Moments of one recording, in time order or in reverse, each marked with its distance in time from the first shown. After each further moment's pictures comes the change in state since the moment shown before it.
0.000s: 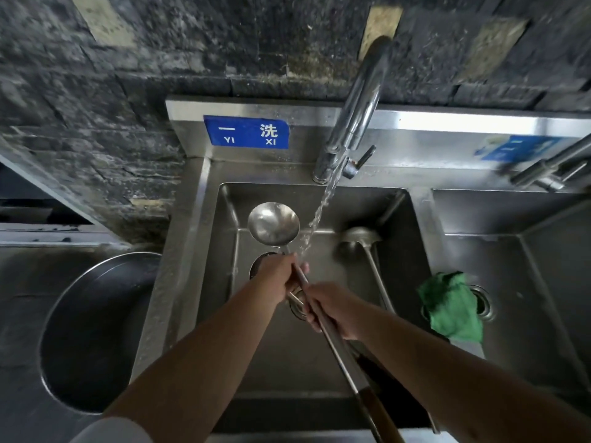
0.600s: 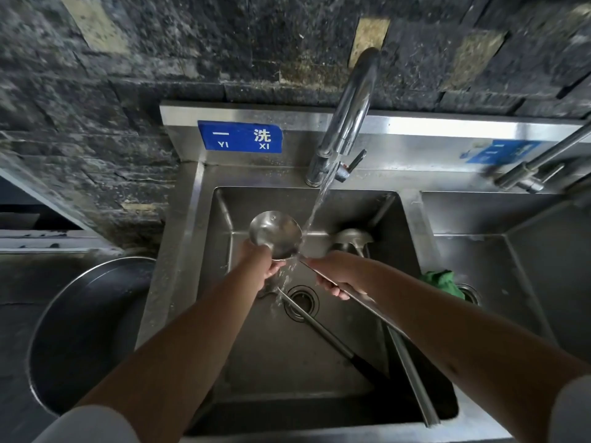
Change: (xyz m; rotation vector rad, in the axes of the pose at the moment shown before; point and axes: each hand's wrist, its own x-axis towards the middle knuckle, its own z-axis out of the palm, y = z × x) left_hand -0.017 0.043 -0.013 0.138 0.231 0.079; right_hand 0.004 -0.062 -0.027 -0.650 0.171 0.019
